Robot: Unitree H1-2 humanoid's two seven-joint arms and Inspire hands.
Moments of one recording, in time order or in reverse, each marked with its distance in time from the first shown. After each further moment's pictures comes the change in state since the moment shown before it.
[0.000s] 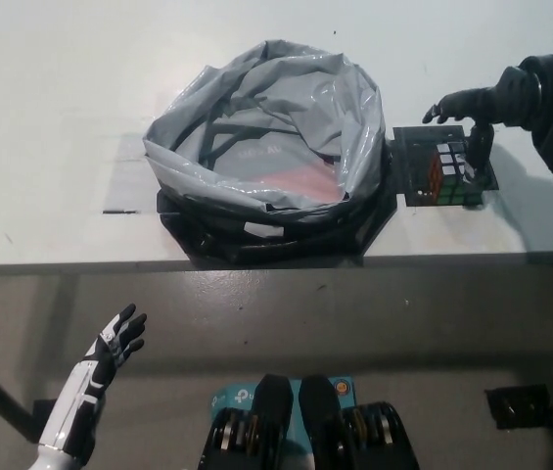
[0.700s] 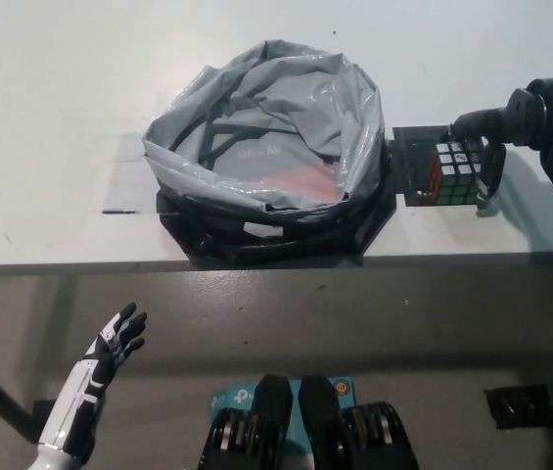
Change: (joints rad) left_arm -0.001 0.000 0.000 -0.002 0.000 0.000 -0.003; right_arm 0.000 0.019 -0.001 0.149 -0.023 -0.062 -0.051
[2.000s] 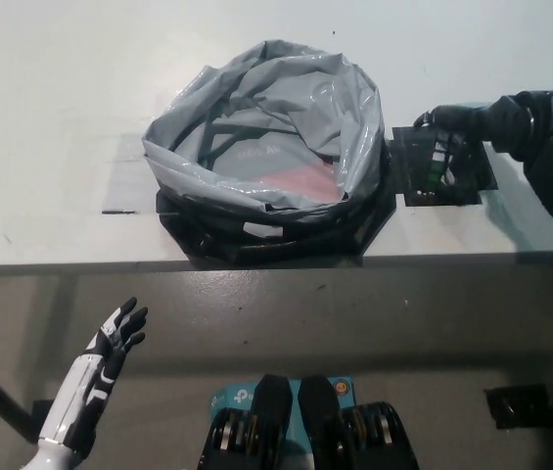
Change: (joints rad) left_arm -0.014 0.002 0.000 0.000 0.000 0.000 -0.001; right_arm 0.021 0.048 -0.079 0.031 -0.003 -0.047 -0.153
